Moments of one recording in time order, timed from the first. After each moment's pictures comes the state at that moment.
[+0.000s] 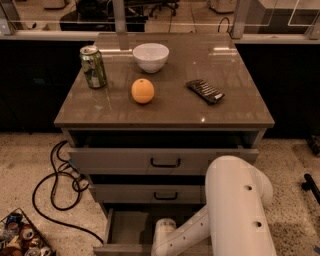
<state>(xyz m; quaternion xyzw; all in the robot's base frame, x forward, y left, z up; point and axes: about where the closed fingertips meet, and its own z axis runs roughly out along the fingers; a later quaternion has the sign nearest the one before) 0.356 0.015 0.164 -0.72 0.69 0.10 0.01</state>
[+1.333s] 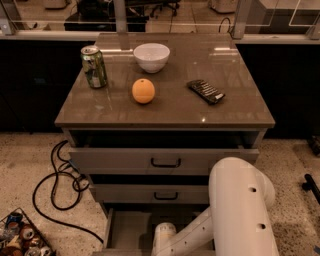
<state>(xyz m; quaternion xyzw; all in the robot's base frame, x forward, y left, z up) 0.332 0.015 0.166 -0.72 0.68 0.10 0.01</state>
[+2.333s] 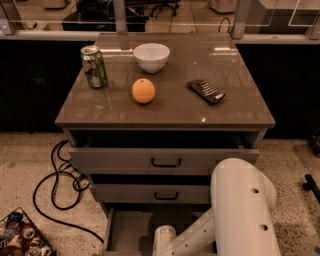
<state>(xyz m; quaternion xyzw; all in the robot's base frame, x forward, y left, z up) 0.326 0.015 0.167 -0.72 0.69 0.10 0.01</state>
